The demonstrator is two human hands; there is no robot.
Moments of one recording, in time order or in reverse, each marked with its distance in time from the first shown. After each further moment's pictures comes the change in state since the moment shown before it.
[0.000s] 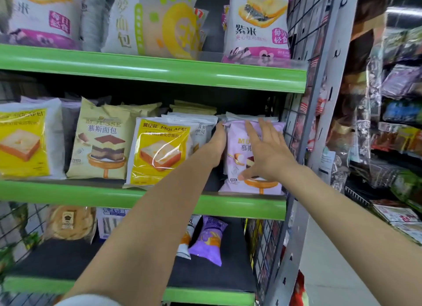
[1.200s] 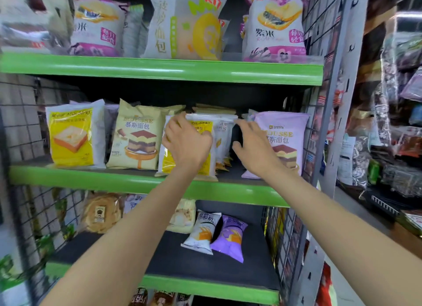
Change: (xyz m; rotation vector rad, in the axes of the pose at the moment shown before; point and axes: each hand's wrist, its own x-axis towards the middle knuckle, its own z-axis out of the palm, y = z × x) left_hand -0.099 -0.007 -0.093 0.863 0.803 0.591; right_hand -0.012 -0.072 0.018 0.500 0.370 -0.171
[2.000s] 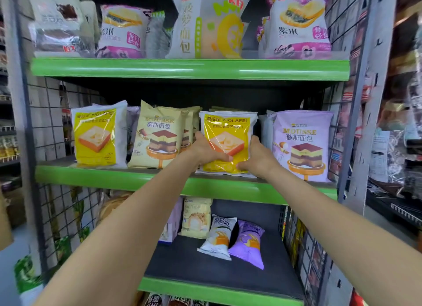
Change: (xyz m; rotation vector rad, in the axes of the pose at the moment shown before) left_hand 0.035 -0.050 0.007 -0.176 -0.626 -0.116; right_hand 0.010 -0.004 0.050 0.143 -0.184 0.296
